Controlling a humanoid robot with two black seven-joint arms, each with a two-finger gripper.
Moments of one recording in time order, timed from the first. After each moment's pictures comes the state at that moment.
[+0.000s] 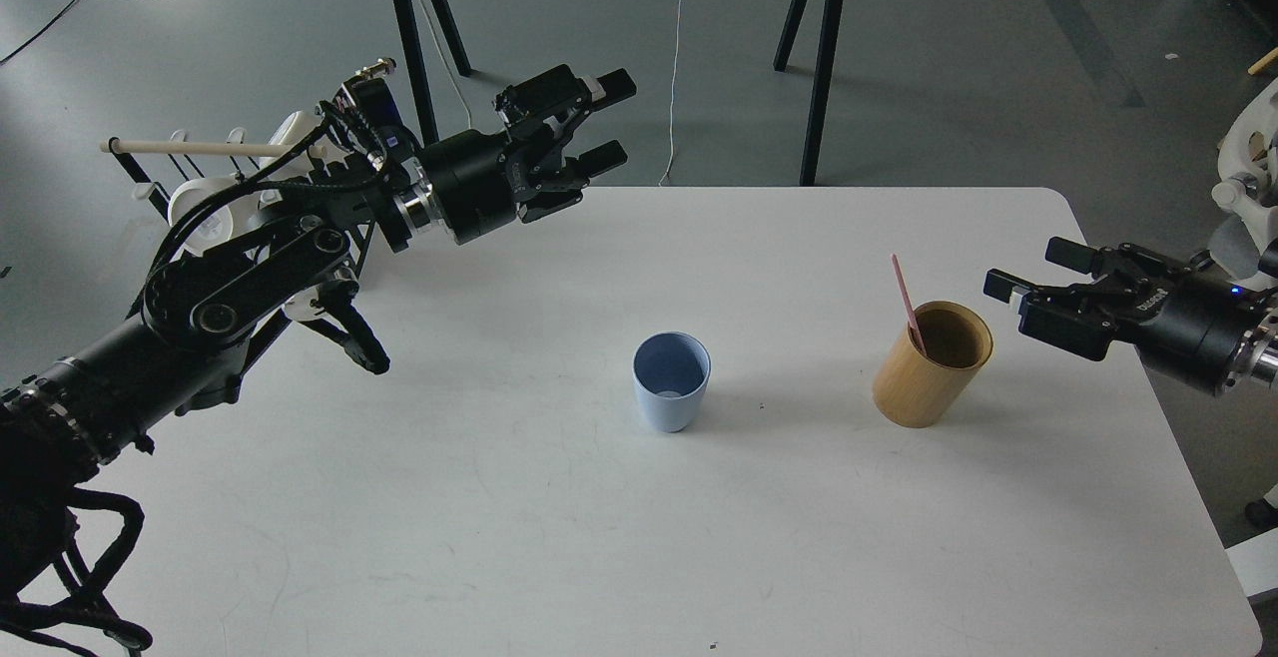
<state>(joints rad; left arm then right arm) -0.89 0.30 -0.54 -0.88 0.86 -0.49 -0.49 0.53 -1.02 0.48 1.33 -1.68 -0.16 0.49</state>
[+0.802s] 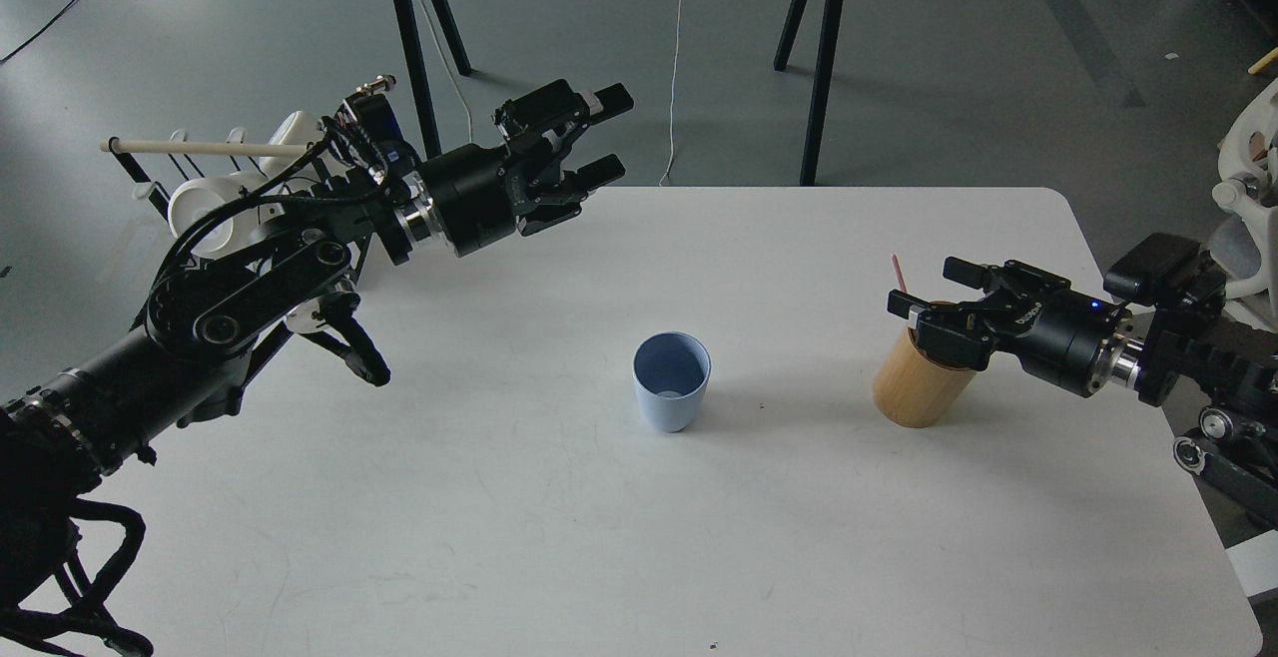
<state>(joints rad) -0.87 0.29 -0.54 -0.88 0.86 -0.49 -0.49 0.59 -0.73 0.46 1.13 -1.78 -0.15 0.49</state>
